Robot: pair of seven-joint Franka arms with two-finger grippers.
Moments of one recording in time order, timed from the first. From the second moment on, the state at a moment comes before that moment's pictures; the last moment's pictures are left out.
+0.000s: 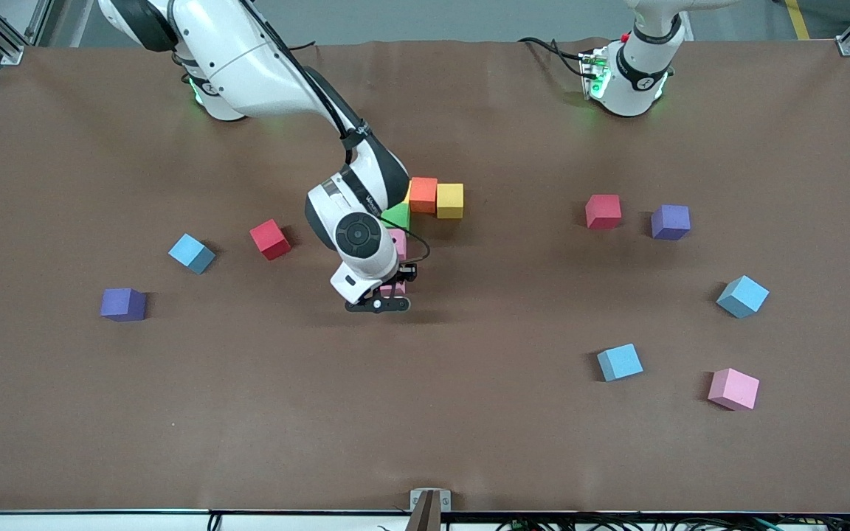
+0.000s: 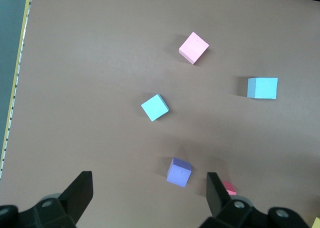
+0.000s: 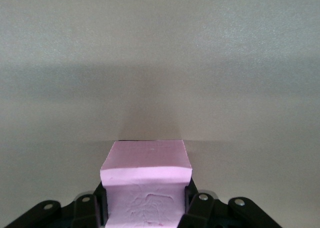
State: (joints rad) left arm 0.06 0.08 0.12 -1.39 0.05 1.52 -0.08; right arm 0.65 0.75 0.00 -1.52 0.12 2.19 0.57
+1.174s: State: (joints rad) left arm 0.06 0.08 0.12 -1.39 0.05 1.51 -0.08; right arm 0.66 0.74 0.00 -1.53 0.11 2.19 0.57
